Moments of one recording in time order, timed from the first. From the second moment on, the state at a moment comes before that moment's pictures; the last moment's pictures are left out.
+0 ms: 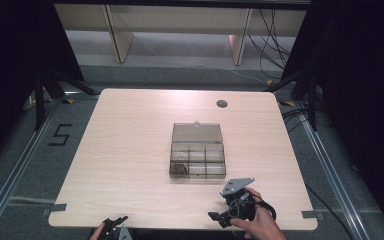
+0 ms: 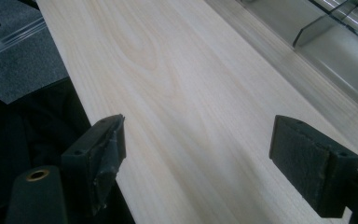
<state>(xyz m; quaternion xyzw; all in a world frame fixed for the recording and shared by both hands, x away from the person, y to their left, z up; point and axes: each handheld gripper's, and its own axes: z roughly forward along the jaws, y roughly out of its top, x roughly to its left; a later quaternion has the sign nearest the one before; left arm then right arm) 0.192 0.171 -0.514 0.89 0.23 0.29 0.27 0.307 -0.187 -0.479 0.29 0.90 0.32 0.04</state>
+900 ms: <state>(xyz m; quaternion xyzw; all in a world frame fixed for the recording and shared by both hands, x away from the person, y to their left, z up) 0.192 0.171 -0.514 0.89 0.23 0.29 0.27 0.282 -0.212 -0.486 0.31 0.89 0.35 0.05</state>
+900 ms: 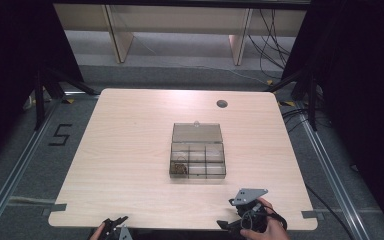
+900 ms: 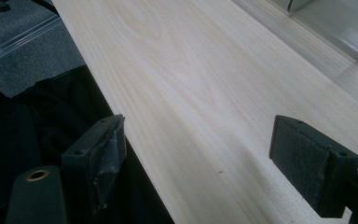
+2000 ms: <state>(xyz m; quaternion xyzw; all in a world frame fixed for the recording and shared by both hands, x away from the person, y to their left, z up) 0.191 0.171 -0.514 0.89 0.22 0.29 0.27 0.268 -0.224 -0.494 0.31 0.88 0.35 0.05</state>
